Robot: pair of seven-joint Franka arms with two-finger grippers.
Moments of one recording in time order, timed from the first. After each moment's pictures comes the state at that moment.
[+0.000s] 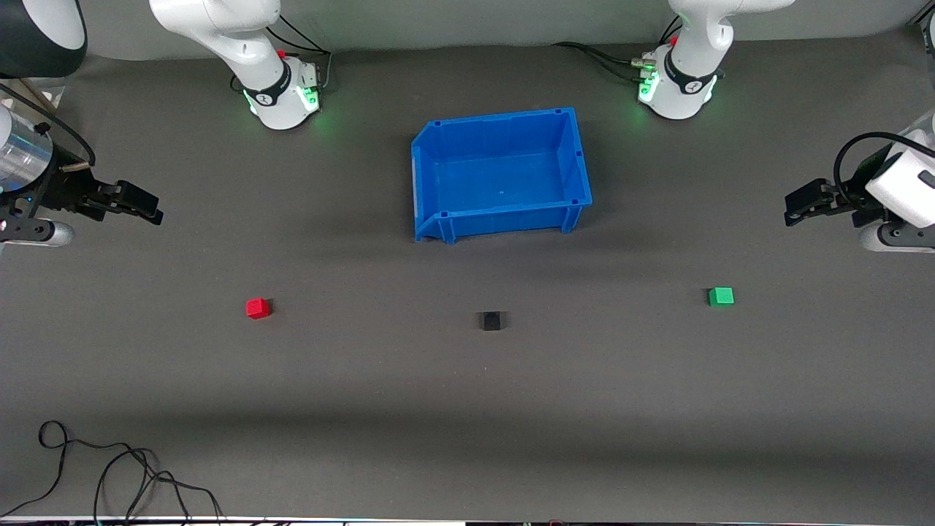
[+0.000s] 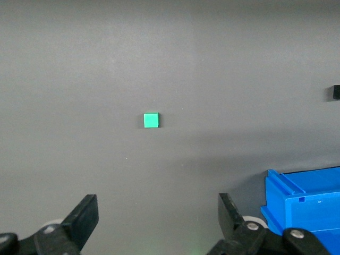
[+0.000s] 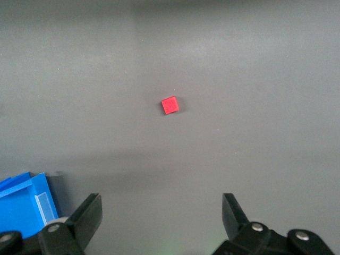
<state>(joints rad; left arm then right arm) 0.03 0.04 -0.08 -1.59 0.00 1.58 -0.01 0.04 -0.04 -0.02 -1.70 -0.01 1.61 0.13</state>
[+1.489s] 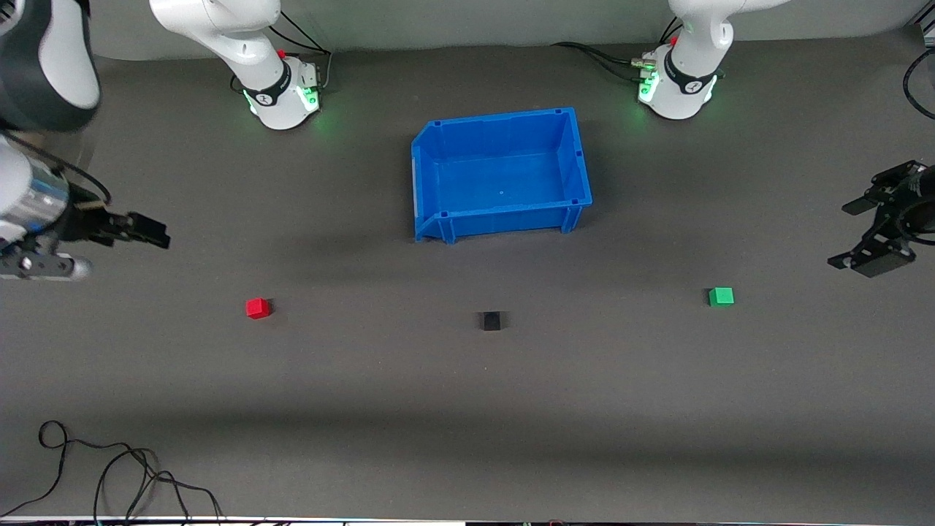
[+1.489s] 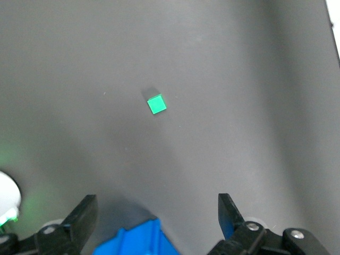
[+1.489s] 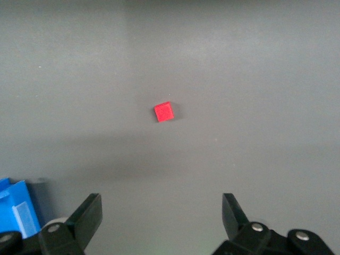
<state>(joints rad) 0.15 0.11 -0.07 -1.57 -0.14 1.61 -1.09 0.04 0.09 -0.04 -1.71 -0.01 1.70 0.07</state>
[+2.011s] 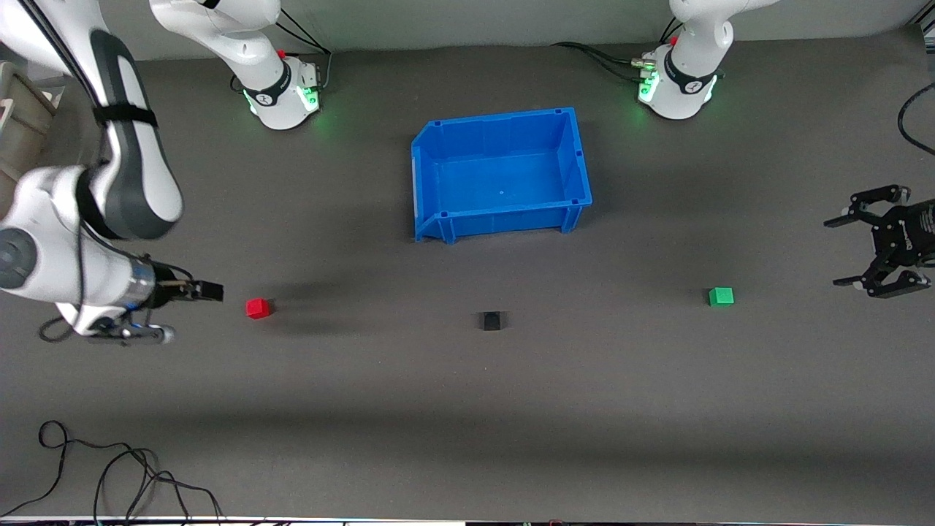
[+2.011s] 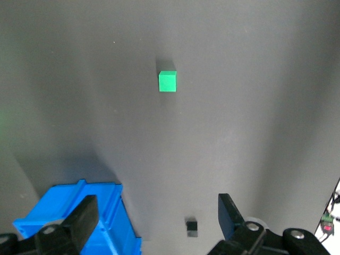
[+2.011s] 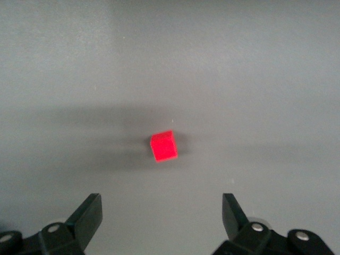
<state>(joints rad) 0.28 0.20 -0.07 -1.63 -0.34 1.66 -1.30 0.04 0.37 -0.04 -1.75 -0.01 1.96 0.02</state>
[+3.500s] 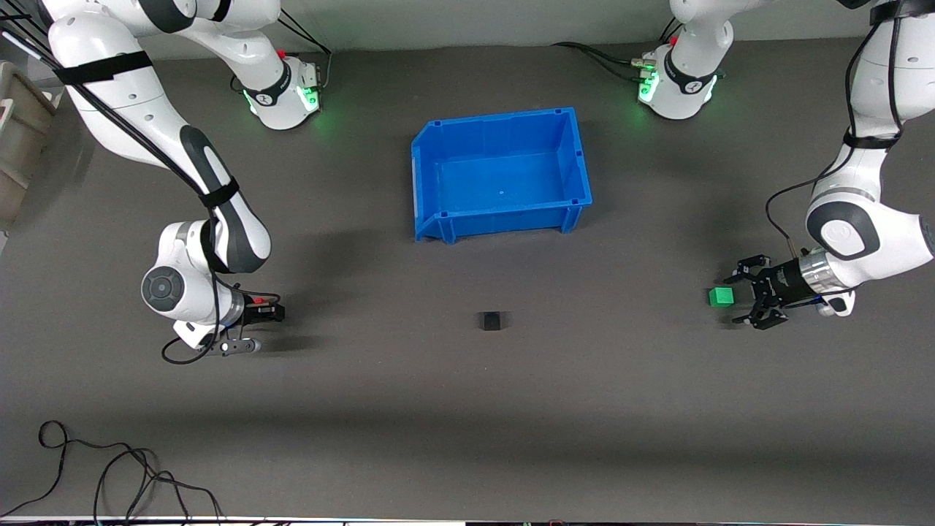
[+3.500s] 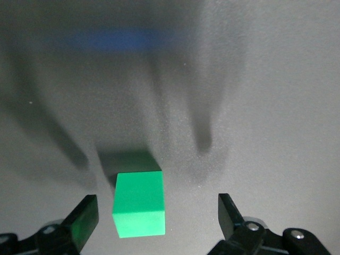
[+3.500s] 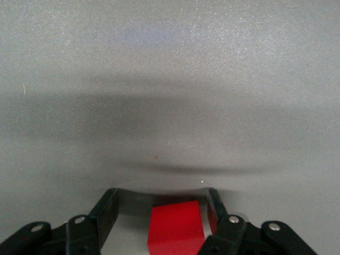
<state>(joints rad) 0.29 0.51 -0.07 -2.07 -0.78 2.38 -0.69 0.08 0.58 -0.04 -1.95 -0.01 2.43 0.00</state>
